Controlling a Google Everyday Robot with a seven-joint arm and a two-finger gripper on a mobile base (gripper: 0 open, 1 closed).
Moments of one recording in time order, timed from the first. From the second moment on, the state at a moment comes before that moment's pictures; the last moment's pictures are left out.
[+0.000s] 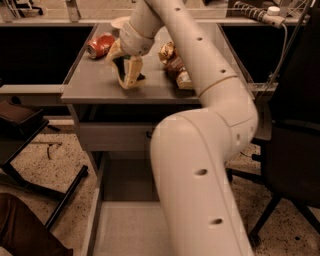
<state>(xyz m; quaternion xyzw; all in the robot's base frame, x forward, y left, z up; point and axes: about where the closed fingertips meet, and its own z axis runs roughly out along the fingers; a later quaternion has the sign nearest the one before) 0.732 0.110 0.875 -0.87 0.41 0.11 0.27</state>
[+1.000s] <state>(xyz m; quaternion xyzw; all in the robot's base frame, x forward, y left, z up) 0.756 0.123 0.859 -0.86 0.43 0.10 0.27</state>
